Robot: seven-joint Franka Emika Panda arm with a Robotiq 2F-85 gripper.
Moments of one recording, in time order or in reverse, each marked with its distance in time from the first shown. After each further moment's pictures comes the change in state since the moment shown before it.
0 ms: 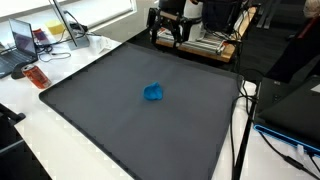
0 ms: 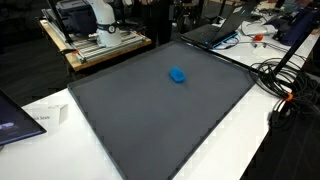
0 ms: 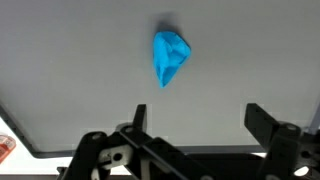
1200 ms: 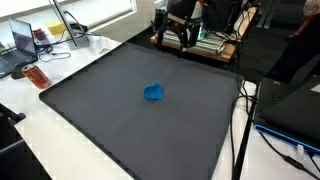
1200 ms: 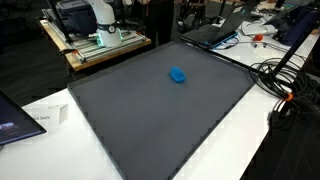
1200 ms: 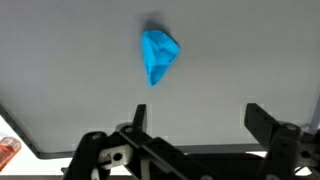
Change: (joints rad) arm 0.040 0.064 0.021 0.089 -0.059 -0.075 0.142
